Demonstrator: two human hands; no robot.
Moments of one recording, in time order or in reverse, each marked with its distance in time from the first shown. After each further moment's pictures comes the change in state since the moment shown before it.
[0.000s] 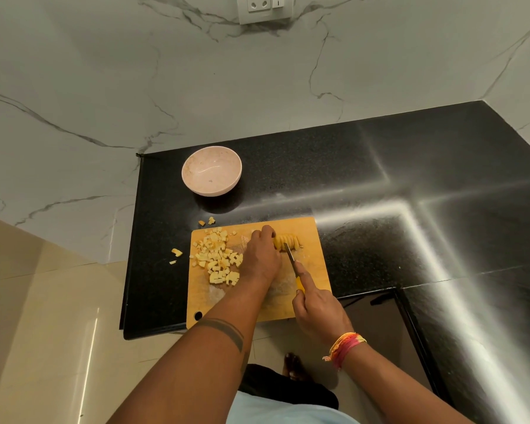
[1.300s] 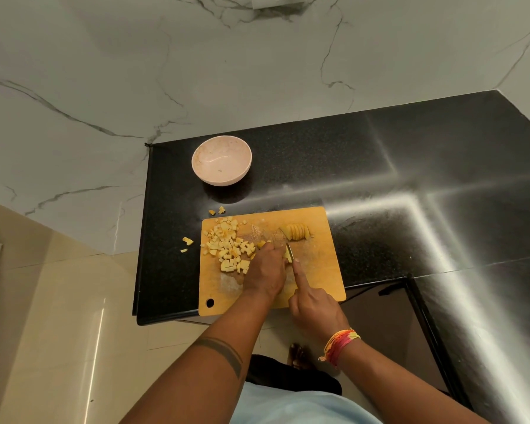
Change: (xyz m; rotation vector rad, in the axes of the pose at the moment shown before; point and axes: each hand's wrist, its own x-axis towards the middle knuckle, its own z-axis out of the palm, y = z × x) left_hand -0.041 -0.029 0.002 0.084 -0.079 0.103; right_hand -0.013 -0.031 0.020 -0.105 -0.090 0.060
